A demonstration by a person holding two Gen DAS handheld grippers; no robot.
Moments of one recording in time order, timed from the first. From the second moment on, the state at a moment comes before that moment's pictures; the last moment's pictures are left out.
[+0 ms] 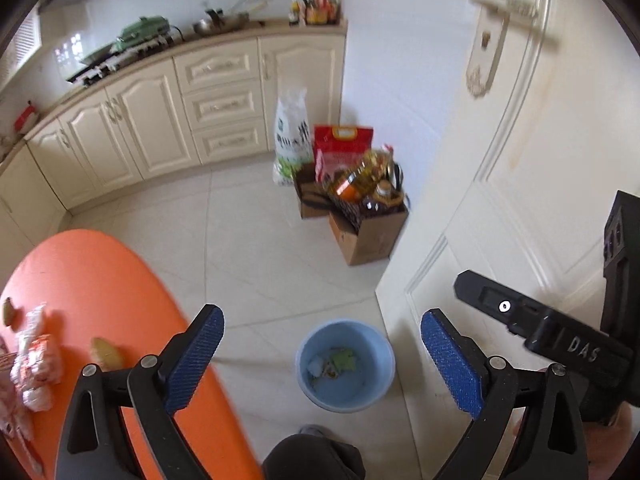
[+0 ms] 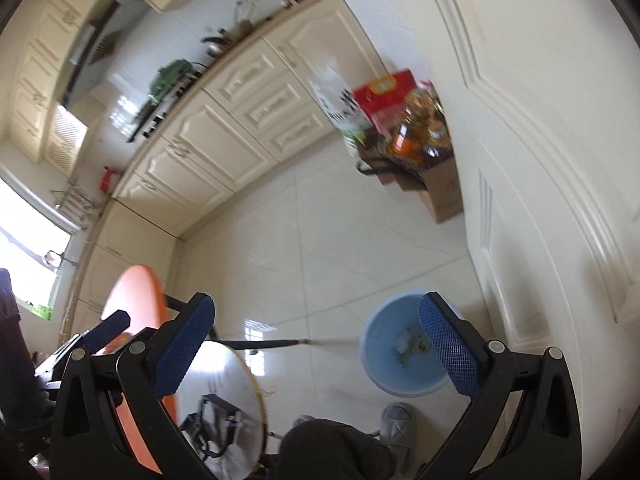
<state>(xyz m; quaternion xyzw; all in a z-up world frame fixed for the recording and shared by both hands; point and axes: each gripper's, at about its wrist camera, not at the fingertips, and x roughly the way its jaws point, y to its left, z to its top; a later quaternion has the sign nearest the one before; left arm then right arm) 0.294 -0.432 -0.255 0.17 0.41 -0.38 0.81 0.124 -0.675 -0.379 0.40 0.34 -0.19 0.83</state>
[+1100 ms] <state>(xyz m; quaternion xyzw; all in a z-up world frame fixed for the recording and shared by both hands) 0.060 0.064 -0.178 -0.03 0.19 -0.12 0.97 0.176 -0.334 -0.142 0.11 0.23 0.03 0.97</state>
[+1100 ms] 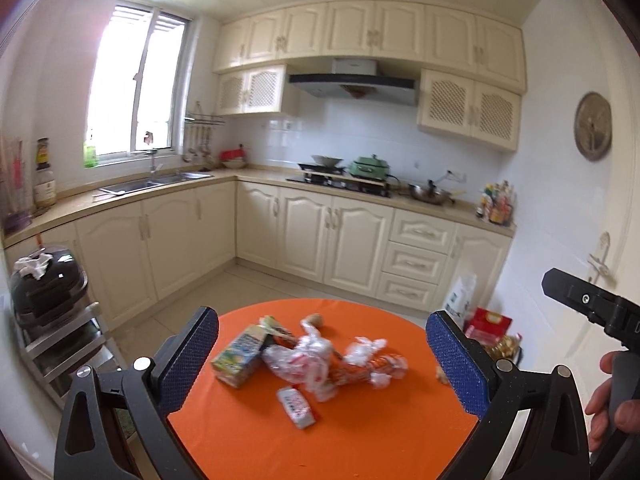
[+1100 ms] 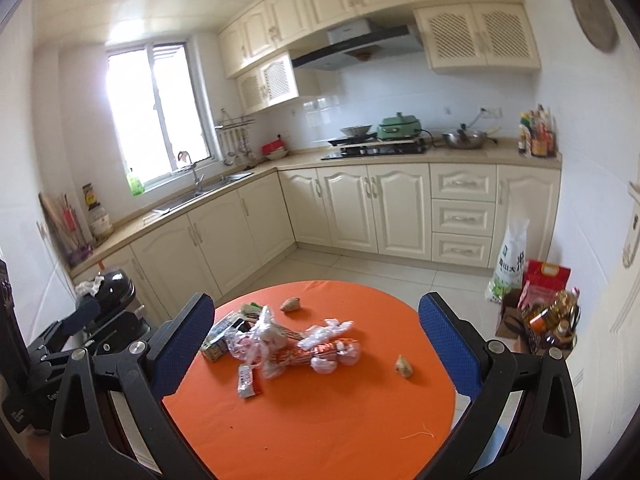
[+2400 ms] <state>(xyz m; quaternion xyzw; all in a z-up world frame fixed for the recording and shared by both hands) 0.271 -0.035 -0.295 -0.02 0.42 -0.06 0.91 0.330 -0.306 -0.370 0.06 0.47 0.04 0.88</state>
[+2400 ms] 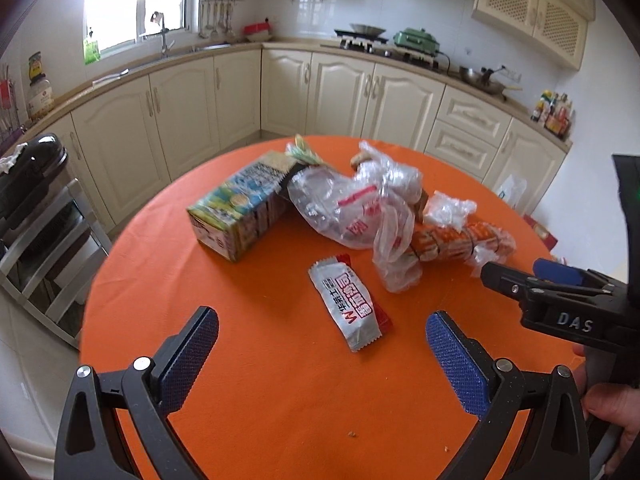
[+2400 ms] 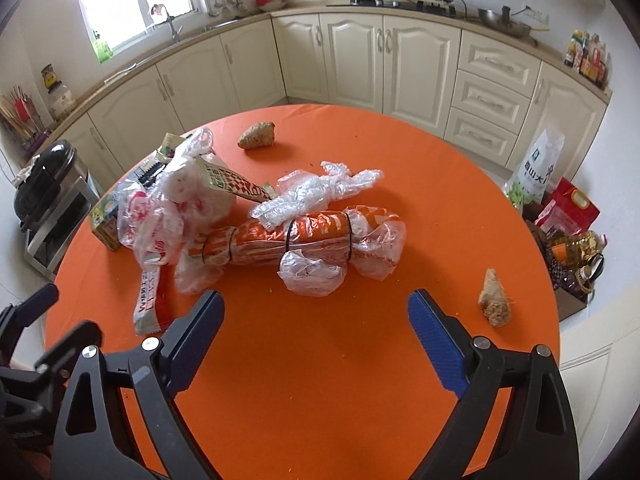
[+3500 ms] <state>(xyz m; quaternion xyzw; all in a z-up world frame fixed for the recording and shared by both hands) 0.383 -0.013 -0.308 -0.04 0.44 -0.09 0.89 0.330 -0.320 -0.394 0.09 0.46 0.10 0.88</state>
